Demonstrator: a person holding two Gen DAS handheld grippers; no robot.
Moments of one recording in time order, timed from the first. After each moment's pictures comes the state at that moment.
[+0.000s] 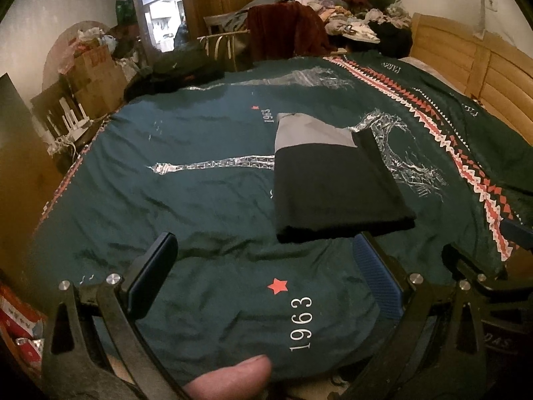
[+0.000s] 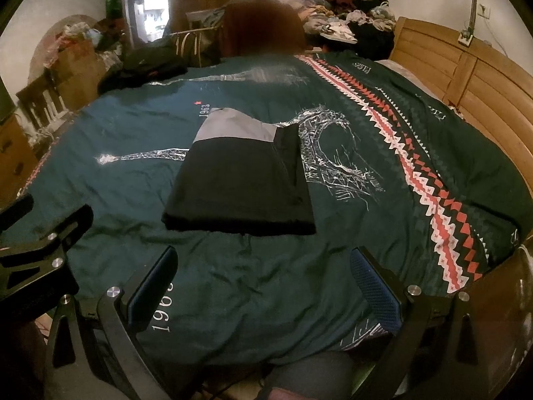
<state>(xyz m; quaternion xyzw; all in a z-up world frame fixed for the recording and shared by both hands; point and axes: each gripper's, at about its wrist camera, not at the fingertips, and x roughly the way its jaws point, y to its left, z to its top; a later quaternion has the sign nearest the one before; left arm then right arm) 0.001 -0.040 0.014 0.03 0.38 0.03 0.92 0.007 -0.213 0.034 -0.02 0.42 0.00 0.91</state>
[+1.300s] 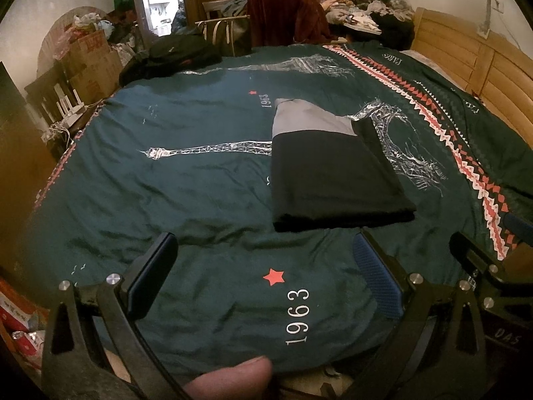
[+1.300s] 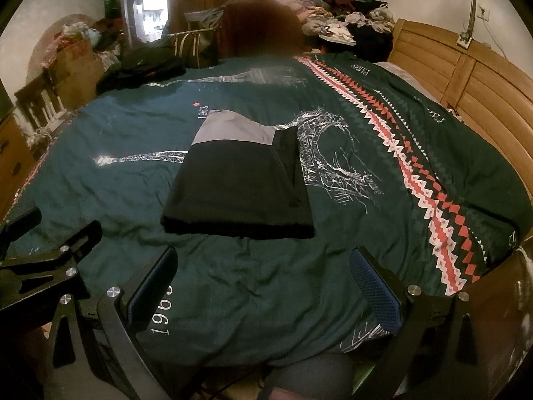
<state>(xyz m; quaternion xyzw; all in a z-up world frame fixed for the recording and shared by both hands) 0.008 -0.036 0.006 0.01 0.41 0.02 0.91 0.007 -0.210 0.034 -0.02 0.41 -0.01 0.91</state>
